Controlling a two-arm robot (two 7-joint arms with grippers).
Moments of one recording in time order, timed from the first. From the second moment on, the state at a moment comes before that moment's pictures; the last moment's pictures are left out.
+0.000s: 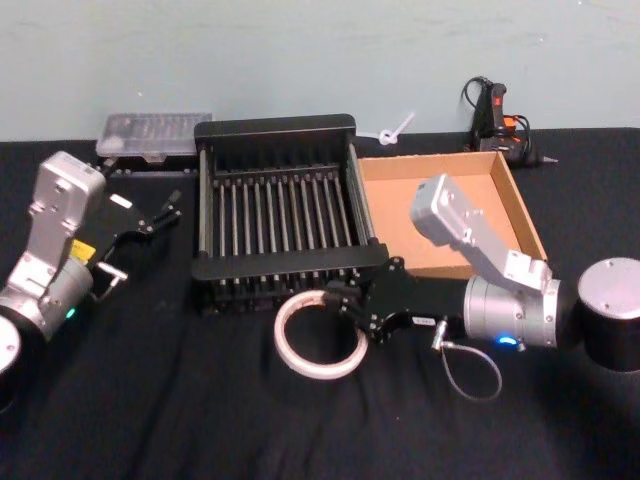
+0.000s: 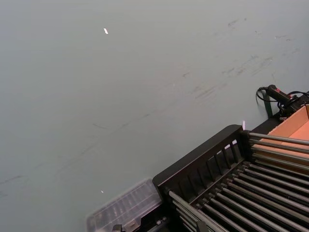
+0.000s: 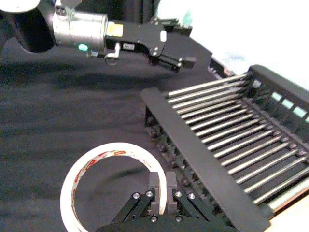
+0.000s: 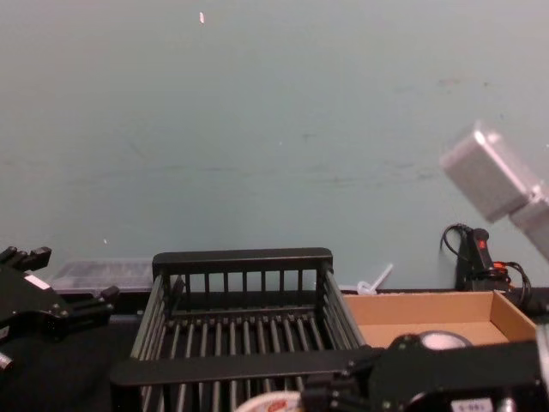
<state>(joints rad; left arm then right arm) -0.20 0.60 0.45 -1.41 -0.25 -0.12 0.03 0.36 0.53 -0.64 -1.50 0.32 0.17 0.69</state>
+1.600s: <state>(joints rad) -0.20 0.60 0.45 -1.41 -0.25 -0.12 0.03 0.66 0.29 -0.61 -1.18 0.26 0.33 0.48</state>
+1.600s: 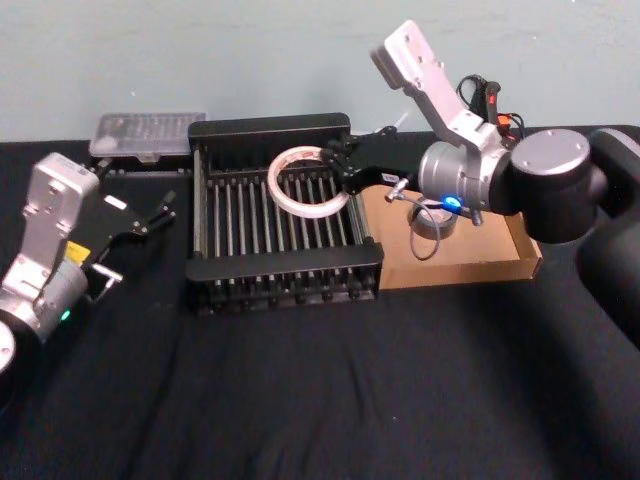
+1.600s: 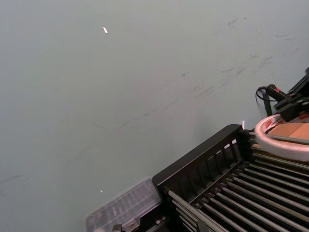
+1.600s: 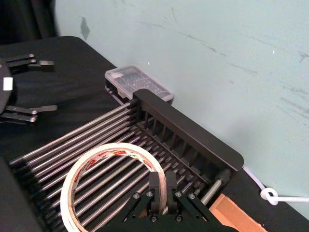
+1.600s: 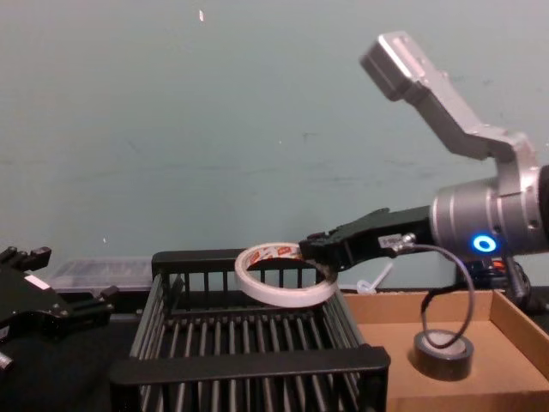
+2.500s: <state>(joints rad) -0.20 0.60 0.45 -1.41 -0.25 -0.12 0.03 0.72 0.19 -0.61 -1.01 0.17 0.30 0.45</state>
